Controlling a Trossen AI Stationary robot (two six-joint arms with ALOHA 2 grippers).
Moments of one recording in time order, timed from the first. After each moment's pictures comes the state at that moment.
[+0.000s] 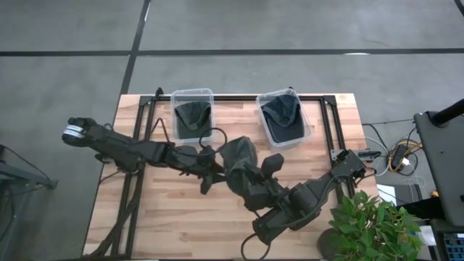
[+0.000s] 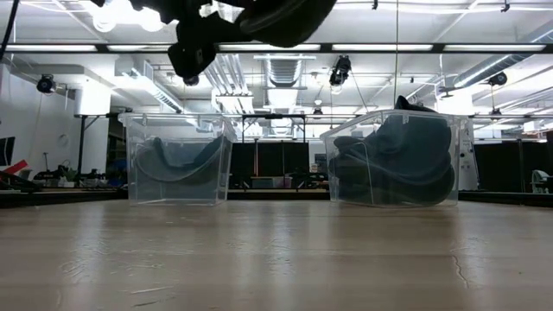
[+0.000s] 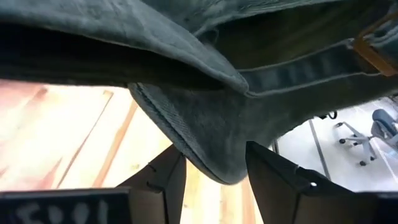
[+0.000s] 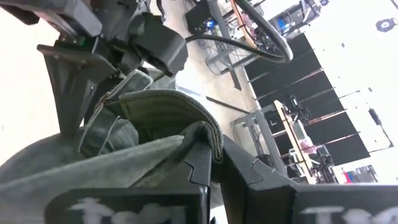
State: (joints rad) left arm -0.20 1.28 0.86 0.05 -0.04 -0.61; right arm 0.59 2.08 2.36 -1.47 1.23 0.26
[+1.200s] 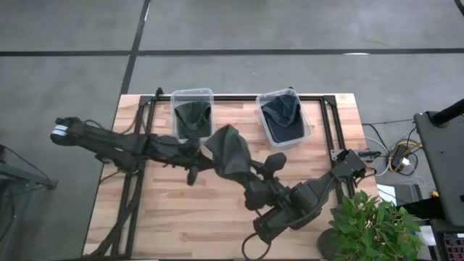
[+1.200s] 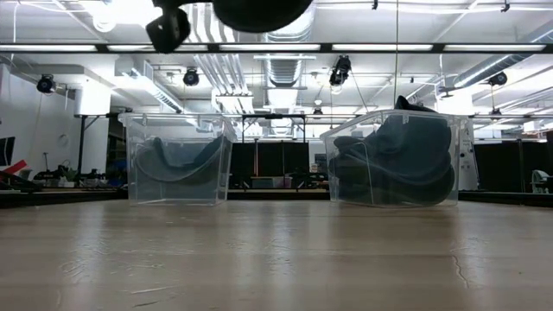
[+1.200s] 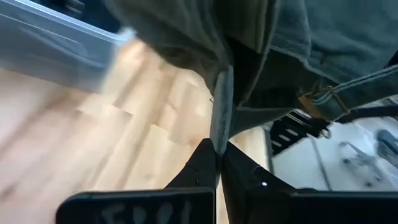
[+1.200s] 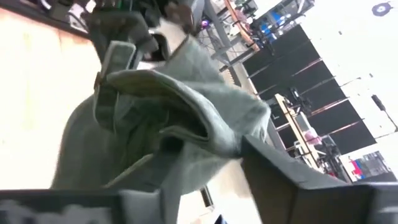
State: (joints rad) left arm -0.19 1.07 0.86 -0.09 -0.09 -0.60; right arm 0.59 2.08 2.36 -1.49 1.24 0.35
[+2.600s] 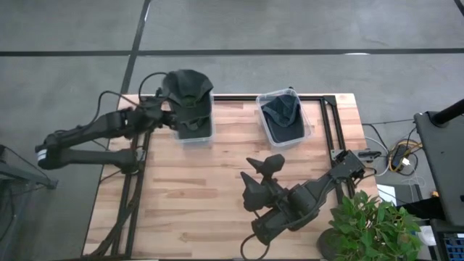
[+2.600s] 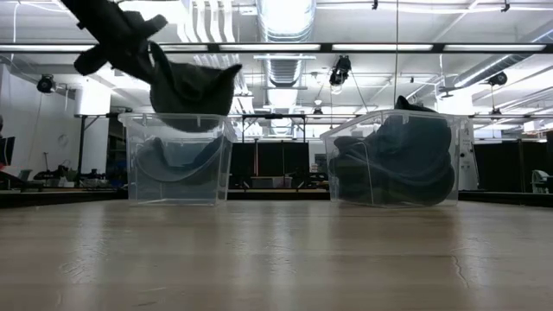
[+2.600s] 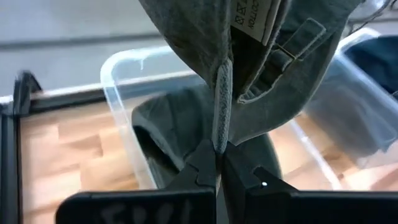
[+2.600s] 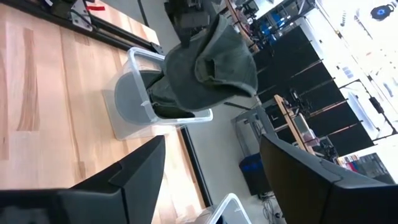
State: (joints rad) left arm 0.33 0.78 0.88 -0.76 -0.51 -0.74; right arm 0.59 2.09 2.35 -1.48 1.24 0.34
